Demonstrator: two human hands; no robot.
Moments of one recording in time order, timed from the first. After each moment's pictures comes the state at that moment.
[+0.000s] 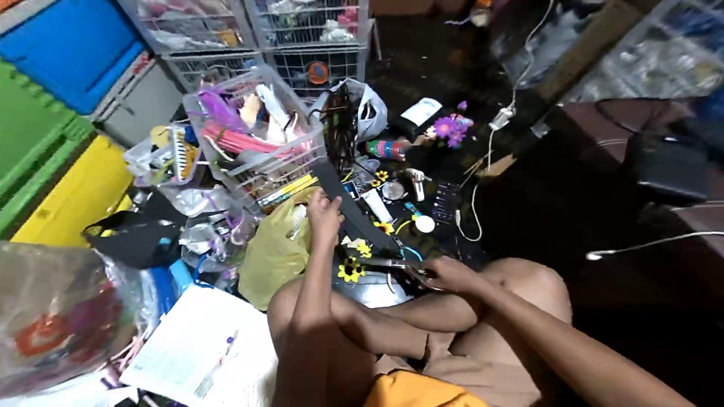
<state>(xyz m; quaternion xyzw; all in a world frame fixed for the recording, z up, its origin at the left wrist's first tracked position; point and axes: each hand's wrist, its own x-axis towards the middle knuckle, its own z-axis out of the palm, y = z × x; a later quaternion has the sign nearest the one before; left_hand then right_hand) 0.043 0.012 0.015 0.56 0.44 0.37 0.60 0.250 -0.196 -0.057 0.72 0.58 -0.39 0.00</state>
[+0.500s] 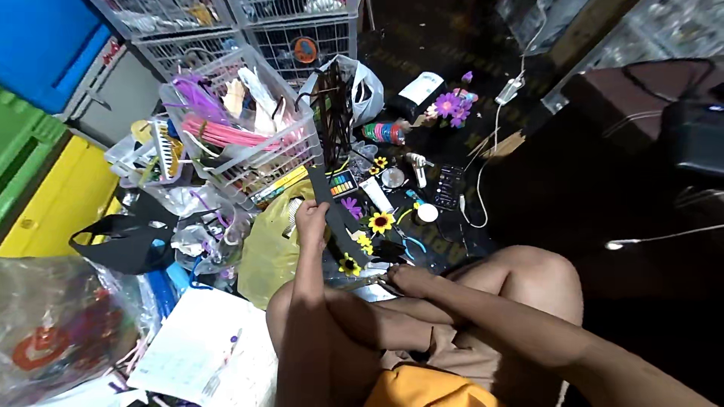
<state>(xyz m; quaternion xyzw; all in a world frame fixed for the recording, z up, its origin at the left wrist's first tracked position) 0.034 -0.006 0.044 0.59 0.51 0.33 0.53 0.179 -0.156 -0.115 0.65 0.64 -0.40 0.12</state>
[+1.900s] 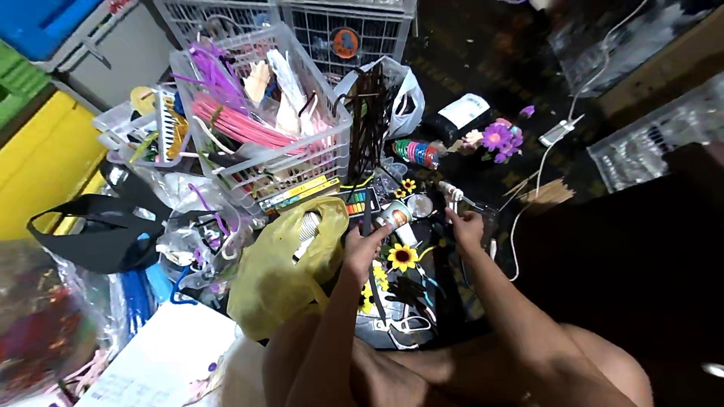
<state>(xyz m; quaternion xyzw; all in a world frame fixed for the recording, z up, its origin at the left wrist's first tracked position) 0.082 0.061 -0.041 0.40 0.47 0.24 0.75 0.343 -0.017 -0.131 0.86 0.11 -0.20 -0.45</state>
